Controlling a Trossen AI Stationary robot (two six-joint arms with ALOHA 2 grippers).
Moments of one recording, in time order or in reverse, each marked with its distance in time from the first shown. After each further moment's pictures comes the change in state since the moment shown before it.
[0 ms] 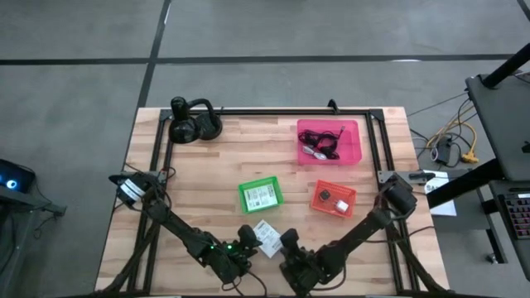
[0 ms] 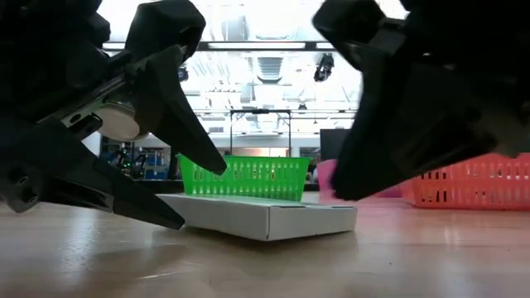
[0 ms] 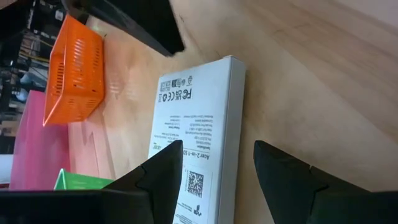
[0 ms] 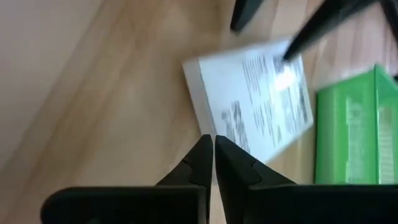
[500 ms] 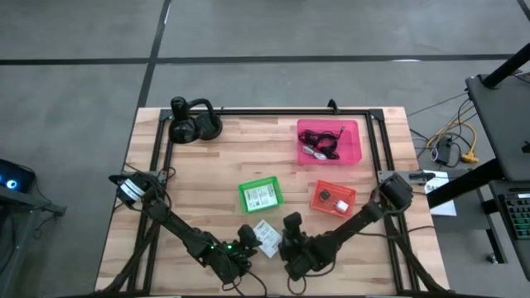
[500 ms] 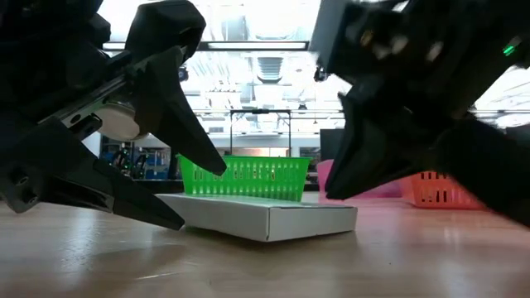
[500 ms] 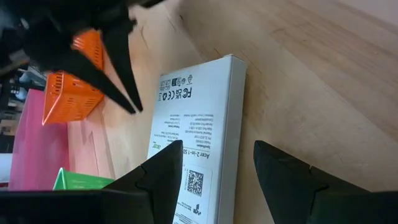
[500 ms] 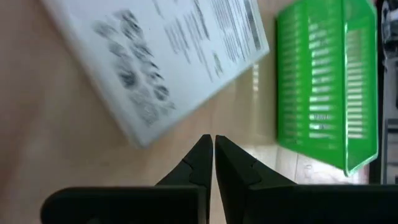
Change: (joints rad) left arm 0.000 0.001 -0.002 -0.014 0.000 -0.008; right arm -0.080 -0.009 -0.044 -0.136 0.092 0.138
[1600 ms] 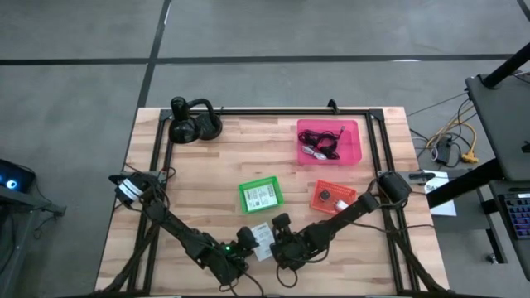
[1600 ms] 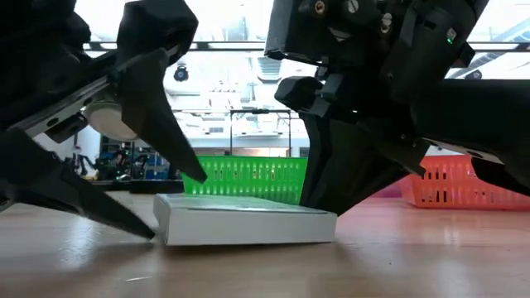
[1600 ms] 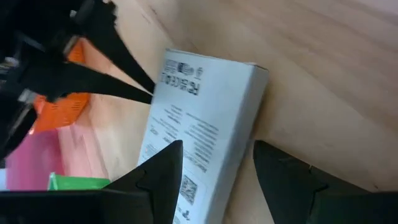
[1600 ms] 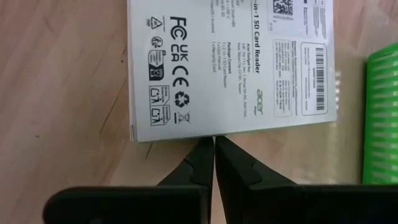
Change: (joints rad) left arm -0.014 -0.001 0.009 -0.092 0.035 0.036; right arm -0.095 -0.009 -0.005 0.175 -0.380 -0.143
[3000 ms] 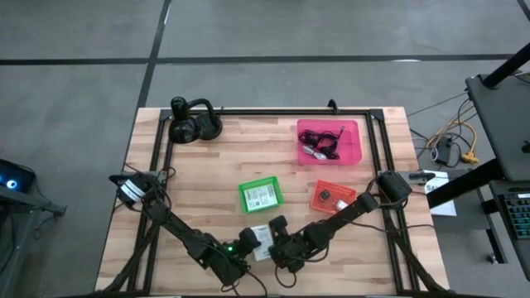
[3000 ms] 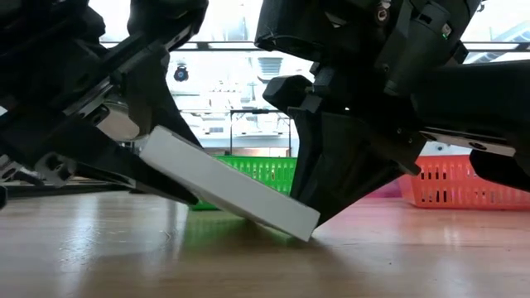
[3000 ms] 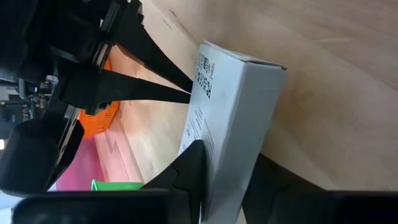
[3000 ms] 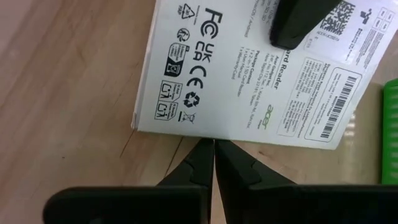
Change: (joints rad) left arm 0.020 0.012 0.027 0.031 -0.078 0.133; right arm -0.006 0.000 -0.003 0.072 -0.052 -0.049
